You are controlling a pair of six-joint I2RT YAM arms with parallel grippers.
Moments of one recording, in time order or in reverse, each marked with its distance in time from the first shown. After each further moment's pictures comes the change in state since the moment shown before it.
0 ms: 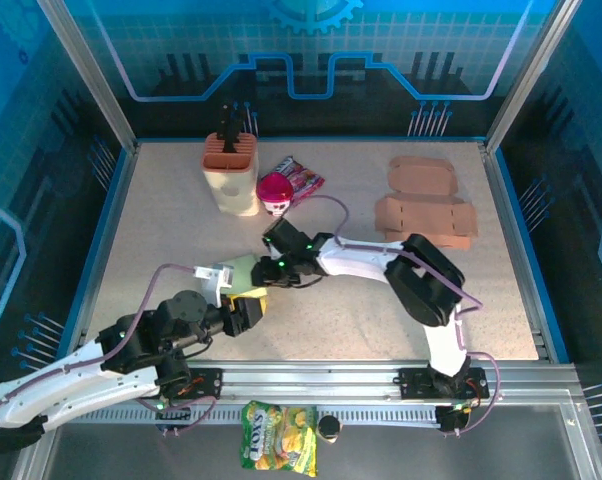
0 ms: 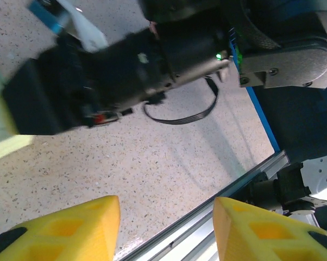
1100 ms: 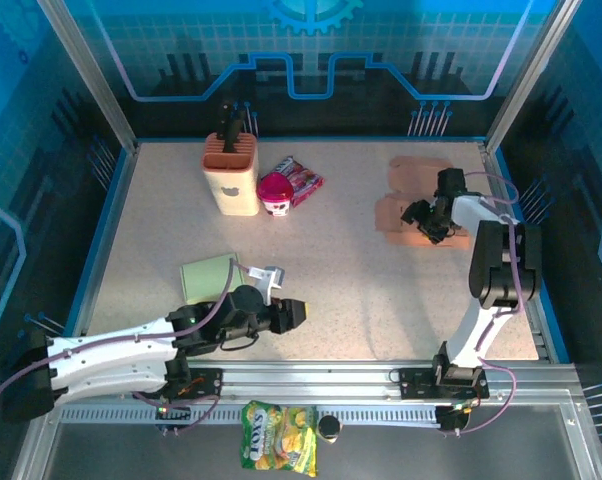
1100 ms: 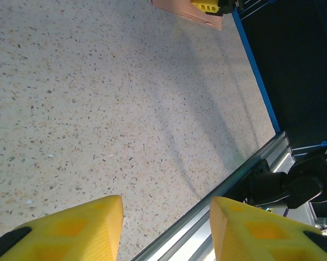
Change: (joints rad) left arm -0.033 0.472 -0.097 0.533 0.098 -0.053; right arm -1.027 -0.201 -0.229 -0.273 0.116 -0.330
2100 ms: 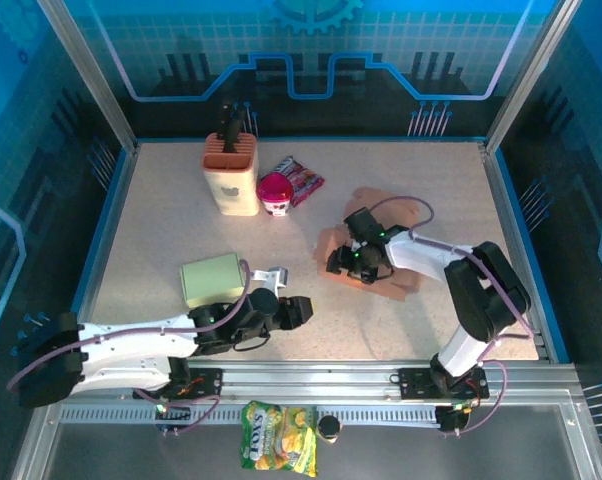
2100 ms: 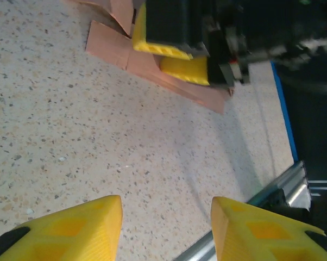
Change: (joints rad) left arm -0.017 0.197 -0.017 0.148 -0.114 -0.158; right arm 0.653 -0.214 -0.266 0.060 0.010 0.237
